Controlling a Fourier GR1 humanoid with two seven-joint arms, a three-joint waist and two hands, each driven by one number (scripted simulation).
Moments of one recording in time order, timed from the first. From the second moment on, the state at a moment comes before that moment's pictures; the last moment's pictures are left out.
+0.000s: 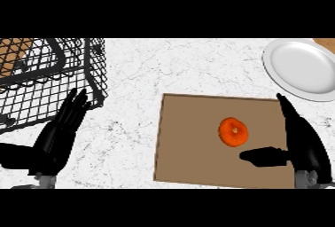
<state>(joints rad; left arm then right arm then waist) -0.01 0.41 -0.27 -1.73 0.41 0.30 0.04 -0.08 -0.37 0.26 -1.93 0.60 -0.05 0.99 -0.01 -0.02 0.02</state>
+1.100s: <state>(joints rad) 0.00 0.40 -0.27 -1.73 0.39 0.30 0.03 -0.14 -0.22 0.33 -1.74 0.79 -0.02 1.04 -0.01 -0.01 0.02</state>
